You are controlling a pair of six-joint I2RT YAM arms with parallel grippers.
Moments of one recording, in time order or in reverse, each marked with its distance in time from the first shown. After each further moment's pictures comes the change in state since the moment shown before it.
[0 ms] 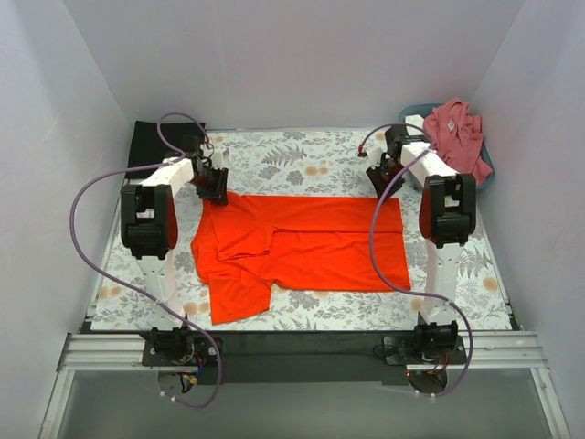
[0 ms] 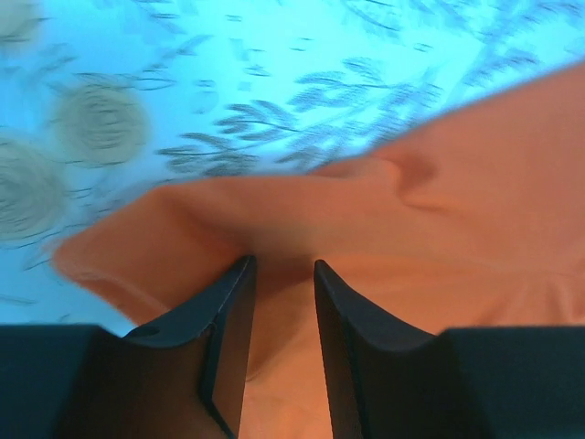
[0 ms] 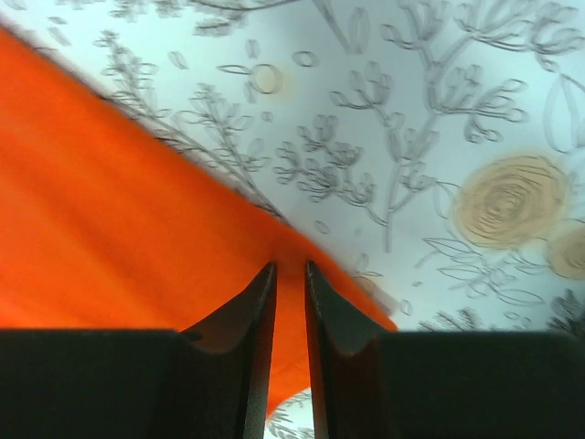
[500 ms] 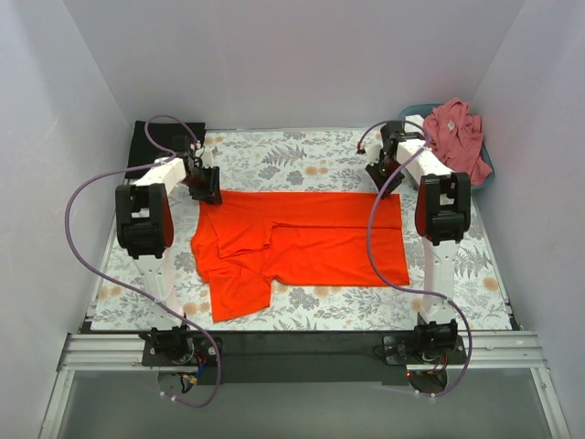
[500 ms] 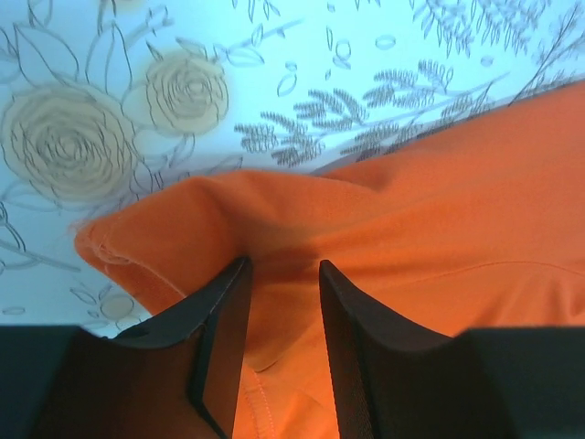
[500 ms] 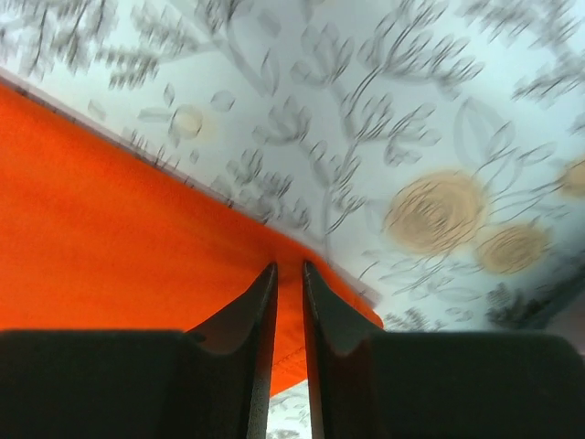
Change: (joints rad) left arm 0.059 -0.010 -0.024 0.021 -0.029 -0.070; right arm 0.011 0.035 0.053 0.008 0.121 0.031
